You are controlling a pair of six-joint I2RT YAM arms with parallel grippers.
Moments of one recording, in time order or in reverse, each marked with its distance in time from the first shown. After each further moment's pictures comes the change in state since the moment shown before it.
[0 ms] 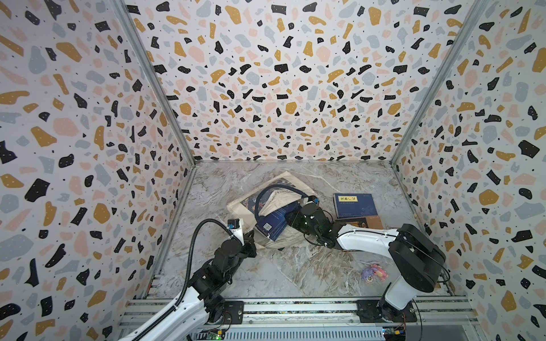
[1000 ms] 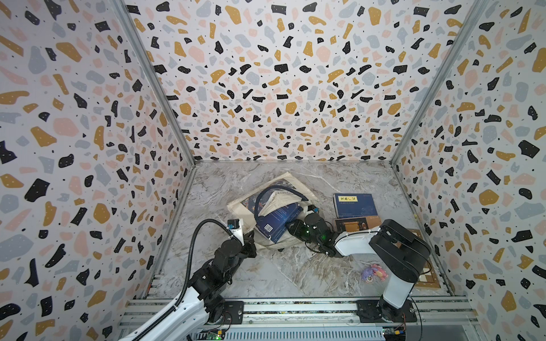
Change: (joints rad) left arm 0.000 -0.002 0.000 -0.006 0.003 0.000; right arm 0.000 0.135 -0.151 0.331 -0.098 0.040
